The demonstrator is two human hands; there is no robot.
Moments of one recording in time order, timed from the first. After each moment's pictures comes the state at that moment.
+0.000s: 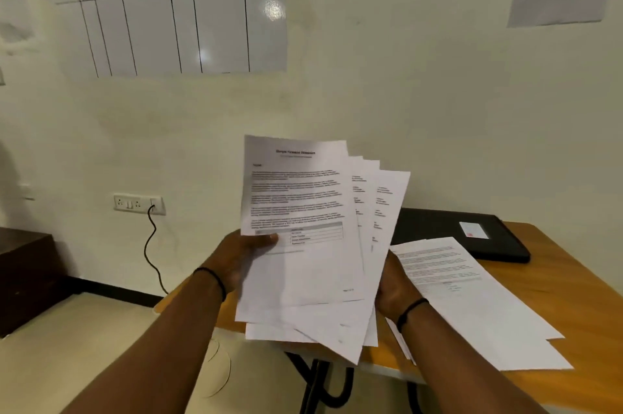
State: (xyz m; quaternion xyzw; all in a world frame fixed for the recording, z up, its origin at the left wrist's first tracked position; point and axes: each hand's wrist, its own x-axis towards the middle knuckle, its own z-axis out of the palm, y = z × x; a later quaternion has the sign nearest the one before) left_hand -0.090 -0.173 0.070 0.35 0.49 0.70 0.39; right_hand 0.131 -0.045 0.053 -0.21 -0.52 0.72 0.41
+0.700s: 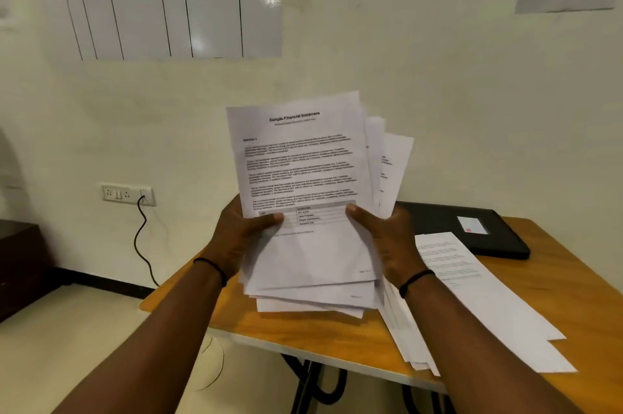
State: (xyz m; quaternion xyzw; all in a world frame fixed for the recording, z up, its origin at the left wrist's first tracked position) left_hand -0.084 -0.155 0.085 0.45 0.47 0.72 0.24; right_hand 0.130 -0.032 0.091 -0.17 -0.57 0.61 0.52
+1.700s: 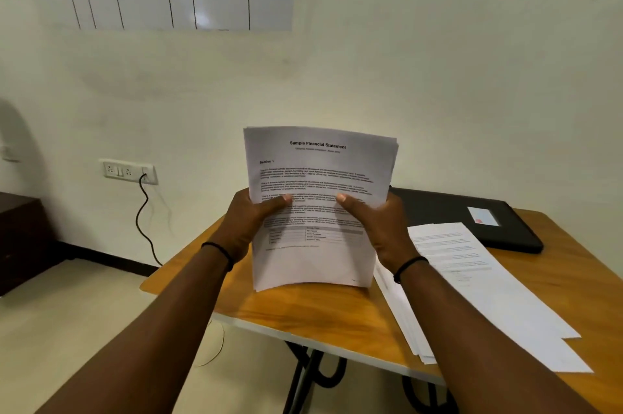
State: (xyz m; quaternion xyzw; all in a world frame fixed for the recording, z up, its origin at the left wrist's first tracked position) left_hand -0.091 -0.146 0.077 0.44 0.55 0.68 0.22; right_hand 0.103 -0.032 0.085 -0.18 -0.68 0.53 0.49
